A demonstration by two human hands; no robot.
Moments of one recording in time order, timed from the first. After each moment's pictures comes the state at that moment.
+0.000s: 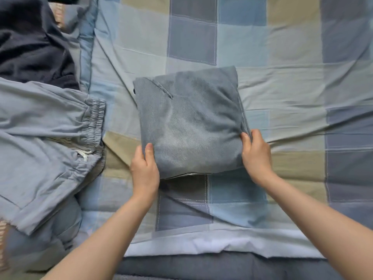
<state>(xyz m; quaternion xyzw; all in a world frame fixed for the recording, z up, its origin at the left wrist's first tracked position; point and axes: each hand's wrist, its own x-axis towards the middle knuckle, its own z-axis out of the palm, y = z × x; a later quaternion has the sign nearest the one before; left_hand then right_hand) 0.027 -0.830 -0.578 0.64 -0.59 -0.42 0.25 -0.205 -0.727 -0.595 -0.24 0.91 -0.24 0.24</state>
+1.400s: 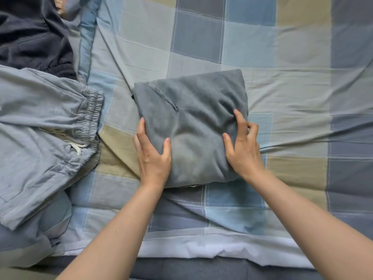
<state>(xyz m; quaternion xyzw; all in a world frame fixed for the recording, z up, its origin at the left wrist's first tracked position) -0.001 -0.833 -0.596 0.61 -0.66 -0.33 0.29 -0.197 -0.747 -0.603 -0.42 0.86 -0.23 0.20</state>
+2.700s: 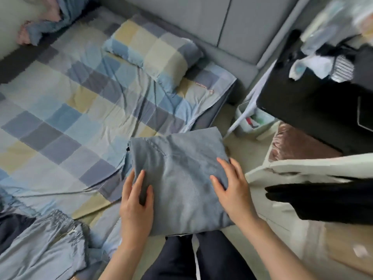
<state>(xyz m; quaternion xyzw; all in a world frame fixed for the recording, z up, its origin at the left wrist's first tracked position) 0.114 -0.596 -0.127 0.10 -0.89 -0.43 0.09 0.100 -0.362 -0.114 0.06 0.94 -0.34 -0.04</state>
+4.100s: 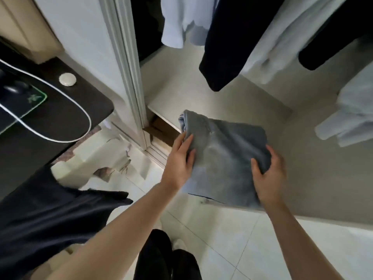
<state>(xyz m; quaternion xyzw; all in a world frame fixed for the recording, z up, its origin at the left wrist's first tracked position) 0.381 0.213 -0.139 -0.64 -0.59 -0.35 -0.35 0.619 0.179 -0.114 0.78 0.54 -0.10 -0.32</state>
